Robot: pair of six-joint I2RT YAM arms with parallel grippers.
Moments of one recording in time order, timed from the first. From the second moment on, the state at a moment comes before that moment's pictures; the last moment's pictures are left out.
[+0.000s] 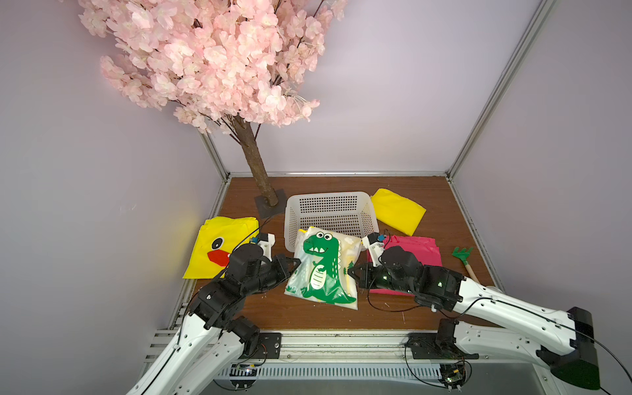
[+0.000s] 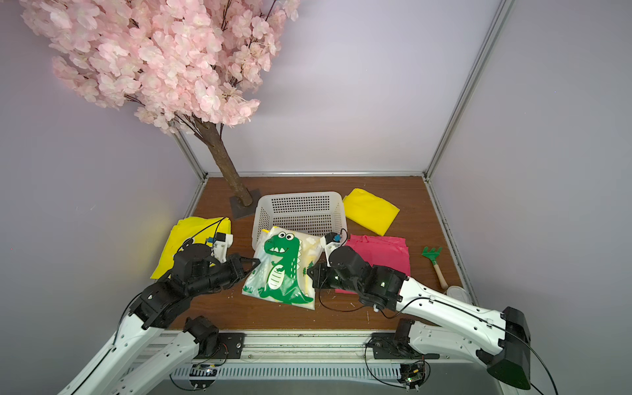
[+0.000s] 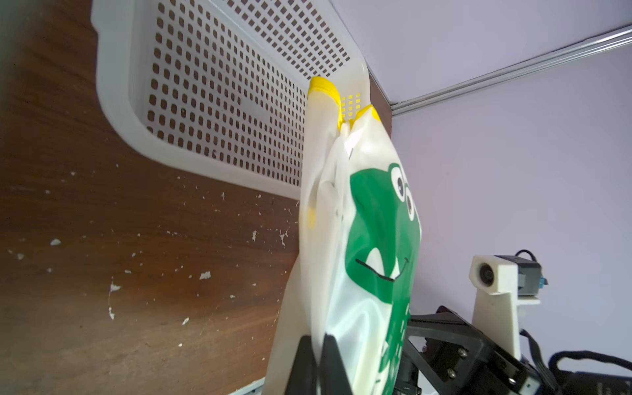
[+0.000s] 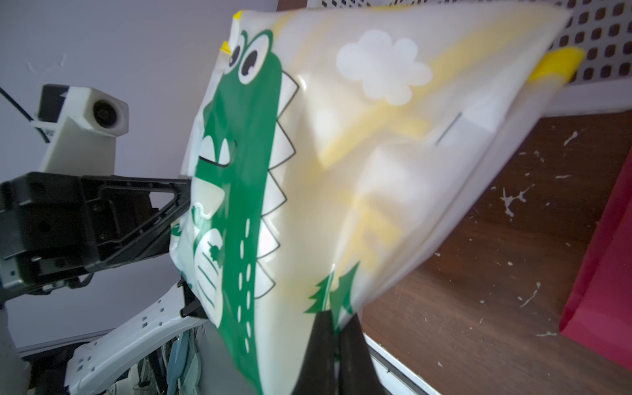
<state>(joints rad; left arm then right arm) -0.54 0.63 0.73 -0.64 0.28 -1.03 1.08 1.03 0.87 -0.43 0.00 0.97</state>
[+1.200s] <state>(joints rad) -0.33 1.42 0.87 -0.04 0.26 -0.76 0.57 1.76 1.26 -0.23 -0.24 0.72</state>
